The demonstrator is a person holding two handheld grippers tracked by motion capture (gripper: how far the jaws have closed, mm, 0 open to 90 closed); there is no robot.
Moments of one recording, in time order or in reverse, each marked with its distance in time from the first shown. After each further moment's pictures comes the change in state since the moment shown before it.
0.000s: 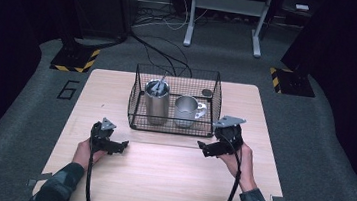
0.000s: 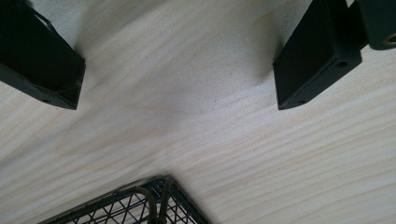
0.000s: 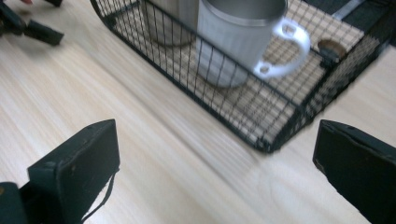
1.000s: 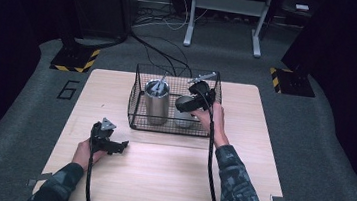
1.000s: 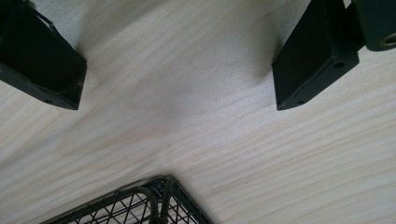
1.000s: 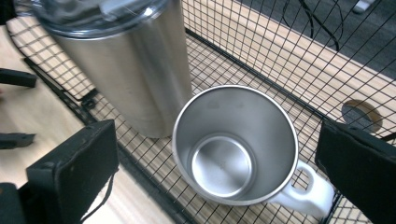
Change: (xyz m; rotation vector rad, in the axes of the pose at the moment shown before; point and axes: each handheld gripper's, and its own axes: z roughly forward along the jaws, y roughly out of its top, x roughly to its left) left arm 0.000 0.000 -0.001 -0.002 -0.004 0.002; right arm -0.026 0.122 0.091 0.050 0.059 0.081
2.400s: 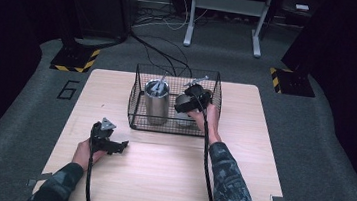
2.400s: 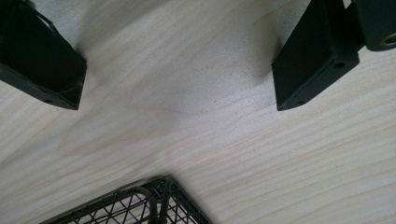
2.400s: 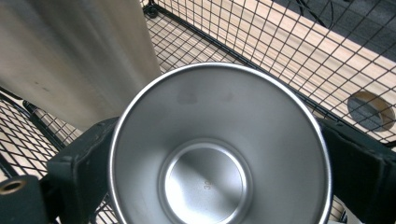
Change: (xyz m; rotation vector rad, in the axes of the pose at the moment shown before) left arm 0.001 0.000 0.000 0.002 0.002 0.002; right arm -0.013 -0.009 0.054 0.044 -0.056 0.007
